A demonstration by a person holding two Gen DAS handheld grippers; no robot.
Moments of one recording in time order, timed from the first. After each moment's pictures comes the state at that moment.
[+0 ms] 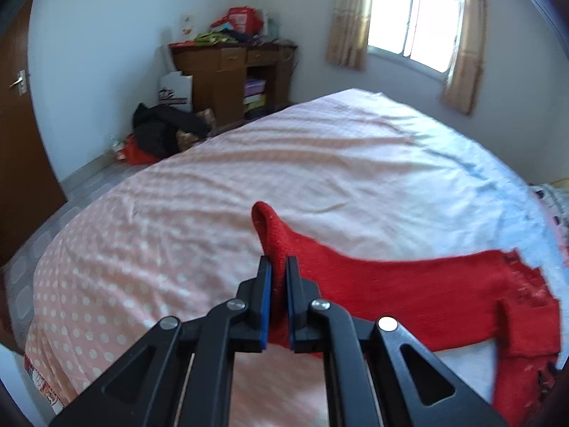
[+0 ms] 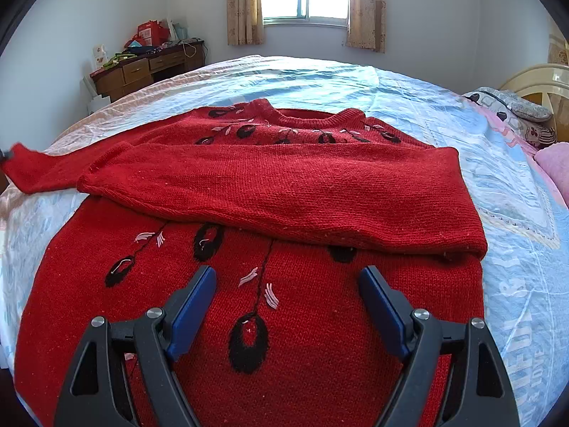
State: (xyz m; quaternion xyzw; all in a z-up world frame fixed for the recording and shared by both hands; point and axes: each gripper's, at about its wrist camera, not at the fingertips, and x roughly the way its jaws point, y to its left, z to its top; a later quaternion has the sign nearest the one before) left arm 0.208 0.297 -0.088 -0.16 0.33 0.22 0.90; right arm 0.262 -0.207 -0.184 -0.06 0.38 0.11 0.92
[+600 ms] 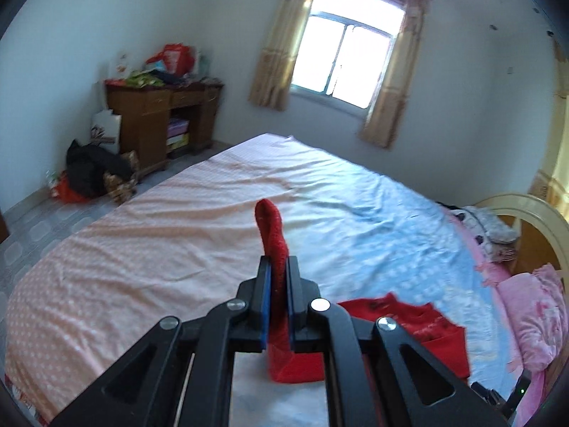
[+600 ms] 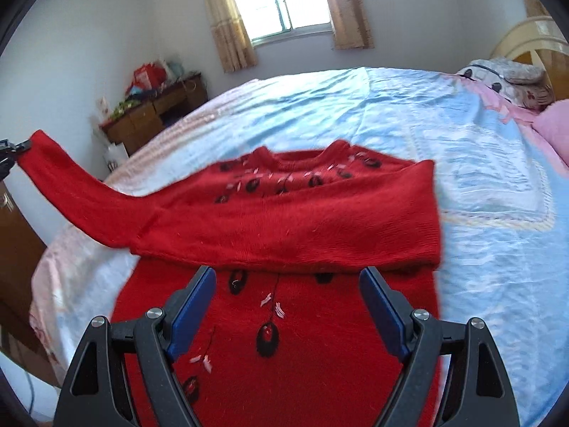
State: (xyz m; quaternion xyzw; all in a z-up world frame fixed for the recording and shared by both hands) left arm 0.230 0.194 0.045 -0.17 0.25 0.08 0.95; right arm 0.242 -0.256 -0.107 0.05 0.37 0.14 0.92
